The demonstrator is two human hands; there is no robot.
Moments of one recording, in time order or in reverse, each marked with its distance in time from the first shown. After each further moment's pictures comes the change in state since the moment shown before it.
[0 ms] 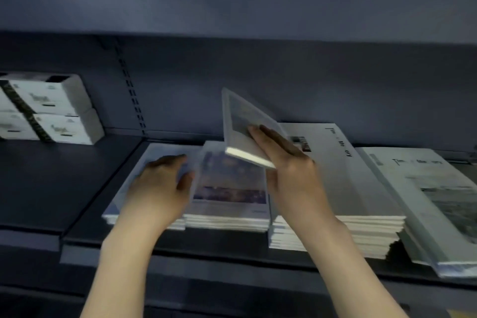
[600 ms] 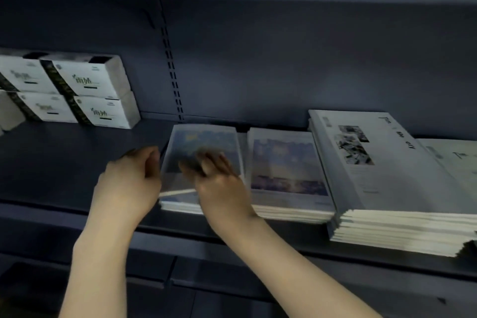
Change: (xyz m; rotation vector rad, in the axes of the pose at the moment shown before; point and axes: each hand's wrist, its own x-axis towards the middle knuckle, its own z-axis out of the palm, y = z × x) left_hand 0.004 -0.110 -0.042 0.039 0.167 -0.207; right_hand -0.014 -0.121 0.164 -0.049 -0.188 -0.158
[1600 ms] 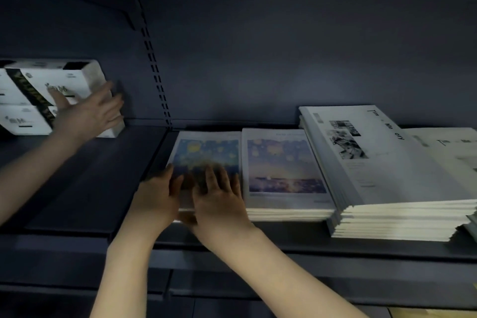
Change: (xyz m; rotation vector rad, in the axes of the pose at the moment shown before) left_hand 0.016 -0.009 0.057 -0.154 -0.251 0.153; right_hand 0.001 -0.009 -0.014 0.008 -0.683 0.263
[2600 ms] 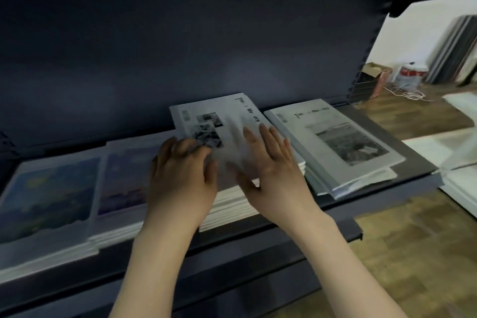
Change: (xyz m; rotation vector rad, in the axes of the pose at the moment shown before) left_hand -0.044 0.237 0.088 0.103 -0.009 0.465; right_hand -0.162 0.220 -0.078 0.031 0.646 0.317
